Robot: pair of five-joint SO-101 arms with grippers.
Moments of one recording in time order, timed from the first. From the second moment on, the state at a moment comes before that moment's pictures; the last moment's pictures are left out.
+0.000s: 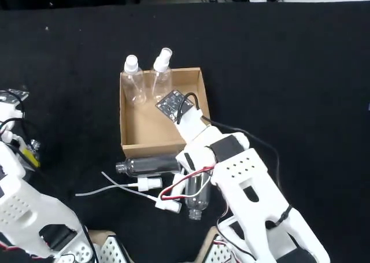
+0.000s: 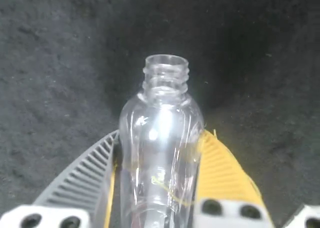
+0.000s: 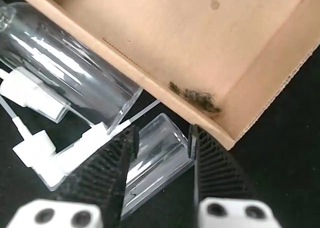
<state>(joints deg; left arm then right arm) -50.7 15.1 7.3 77.1 -62.6 -25.7 -37.2 53.8 62.5 16.7</state>
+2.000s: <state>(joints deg) -63.6 -12.7 24.0 64.4 -28.3 -56.4 -24.5 47.5 69.8 16.4</state>
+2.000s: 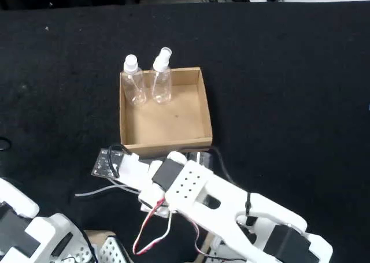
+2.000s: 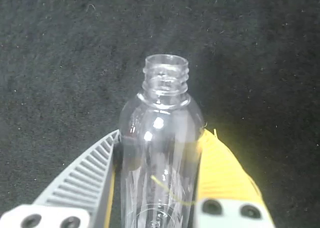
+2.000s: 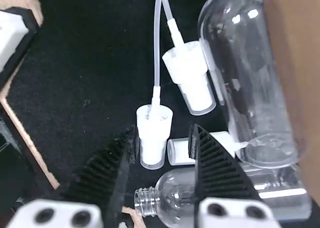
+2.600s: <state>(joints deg) -63.6 -12.7 24.0 64.4 -28.3 -56.4 -24.5 61.4 56.6 16.0</state>
